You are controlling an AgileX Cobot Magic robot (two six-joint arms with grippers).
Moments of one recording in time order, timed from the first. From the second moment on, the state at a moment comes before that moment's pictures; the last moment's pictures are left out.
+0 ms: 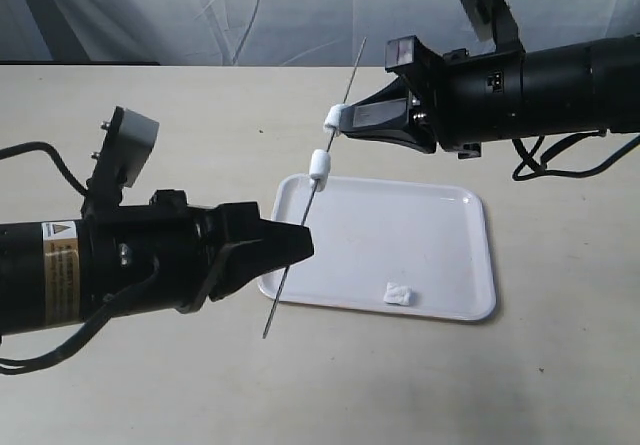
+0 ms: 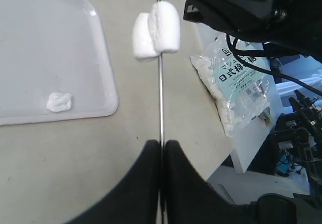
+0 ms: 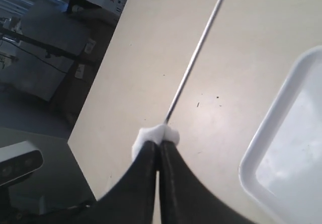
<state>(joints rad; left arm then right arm) -0.72 1.22 -0.45 0.98 -0.49 -1.85 0.27 1.56 -0.88 1.54 0.85 -0.99</state>
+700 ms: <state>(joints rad) -0.72 1.22 -0.46 1.19 -0.63 -2.04 0.27 1.56 -0.96 1.52 0.47 -1.01</state>
